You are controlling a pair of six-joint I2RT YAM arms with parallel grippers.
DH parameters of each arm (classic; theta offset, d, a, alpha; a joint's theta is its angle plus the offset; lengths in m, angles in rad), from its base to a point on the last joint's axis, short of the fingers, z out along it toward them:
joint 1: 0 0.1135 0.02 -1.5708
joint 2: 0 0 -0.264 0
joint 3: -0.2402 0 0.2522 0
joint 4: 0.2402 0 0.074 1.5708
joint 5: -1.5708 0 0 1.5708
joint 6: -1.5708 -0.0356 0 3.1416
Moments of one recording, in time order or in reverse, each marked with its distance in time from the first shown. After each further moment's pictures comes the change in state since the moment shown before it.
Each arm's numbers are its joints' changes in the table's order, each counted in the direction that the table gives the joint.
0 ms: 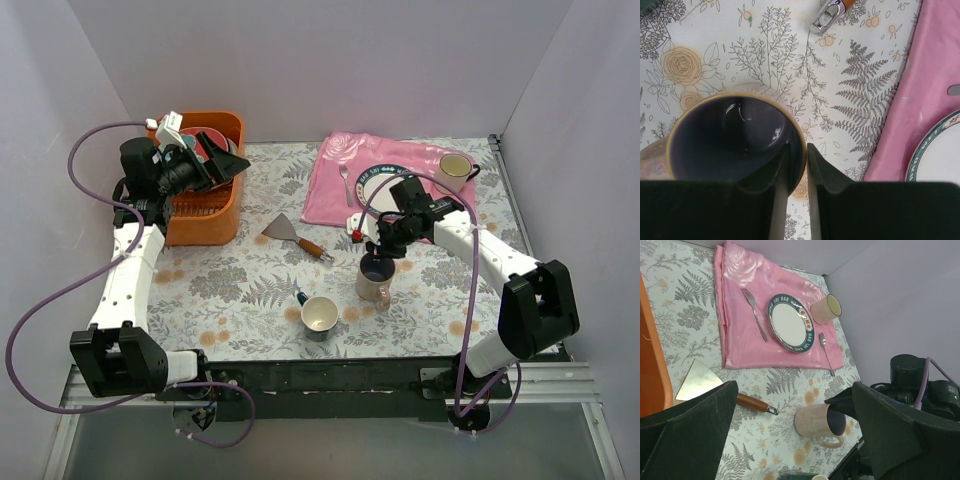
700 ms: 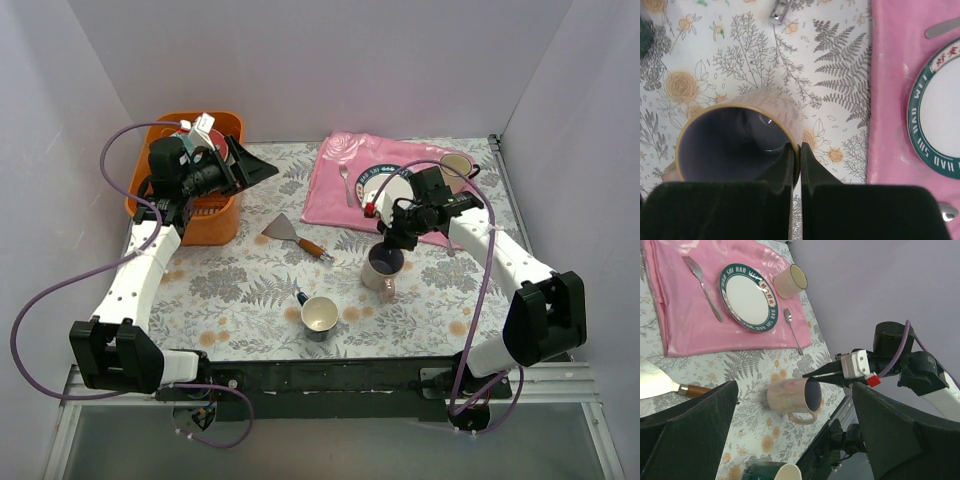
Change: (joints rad) left arm -0.155 0.012 0.019 -0.037 -0.030 0.106; right arm -0.082 -0.048 -0.019 0.001 0.001 -0.217
